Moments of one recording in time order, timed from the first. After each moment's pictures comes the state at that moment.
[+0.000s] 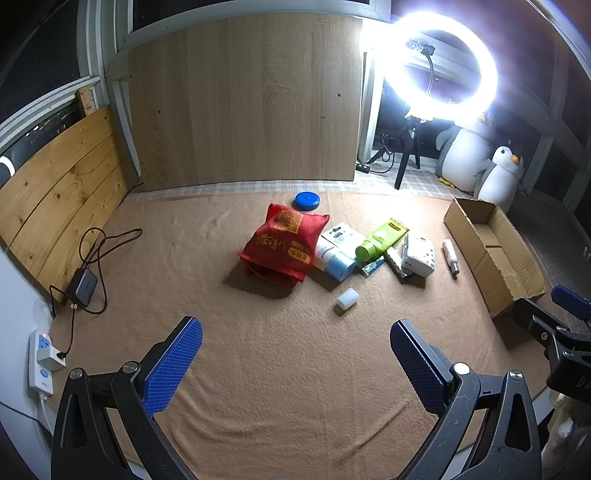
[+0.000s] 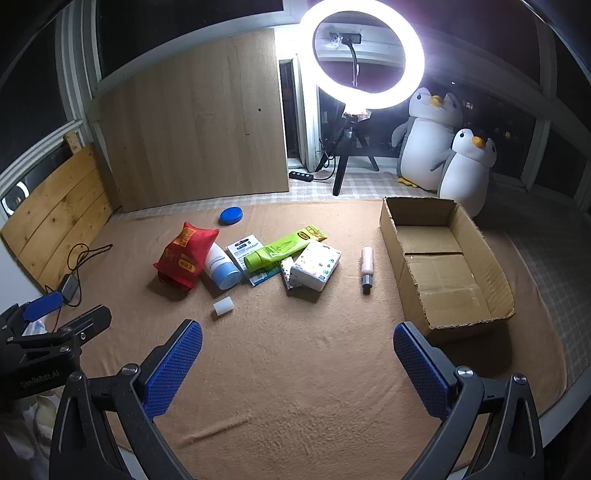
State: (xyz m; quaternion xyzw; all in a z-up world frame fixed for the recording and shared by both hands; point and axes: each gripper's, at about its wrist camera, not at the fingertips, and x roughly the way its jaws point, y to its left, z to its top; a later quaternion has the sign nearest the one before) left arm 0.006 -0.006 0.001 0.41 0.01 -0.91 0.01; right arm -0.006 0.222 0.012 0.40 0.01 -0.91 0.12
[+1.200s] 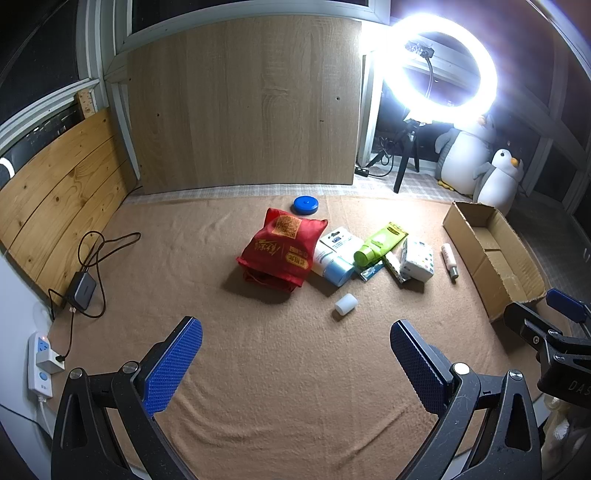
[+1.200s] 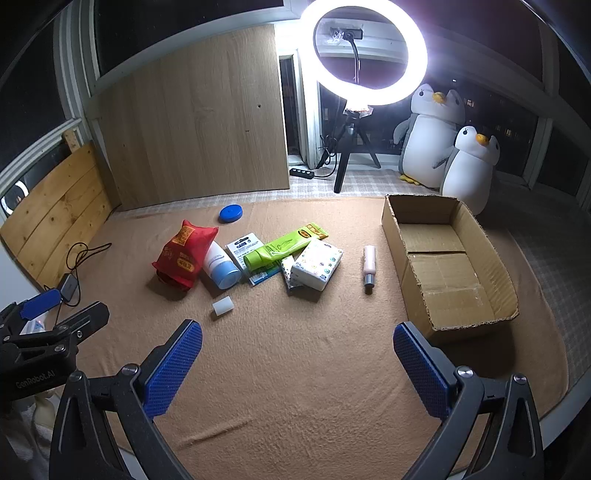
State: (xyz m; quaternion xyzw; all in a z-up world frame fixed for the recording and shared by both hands) left arm 0.000 -0.004 0.005 0.41 0.01 -0.91 0.01; right arm -0.011 0.221 0.007 0.41 0.01 -0.90 0.12
